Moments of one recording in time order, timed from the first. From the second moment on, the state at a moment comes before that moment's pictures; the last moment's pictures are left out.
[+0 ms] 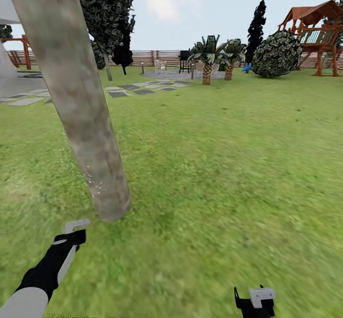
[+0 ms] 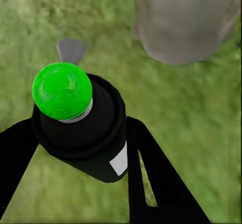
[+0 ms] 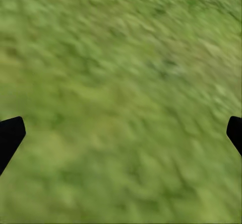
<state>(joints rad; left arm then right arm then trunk) -0.56 0.18 0.16 -0.71 0.05 0.28 0.16 -0.34 -0.04 -0.28 -0.23 0.44 -0.59 -0.16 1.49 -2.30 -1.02</state>
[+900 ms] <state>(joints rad) -0.56 0.12 0.14 -0.75 0.04 0.29 0.17 -0.34 -0.04 -0.28 -0.23 0.44 -0.59 -0.17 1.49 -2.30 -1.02</state>
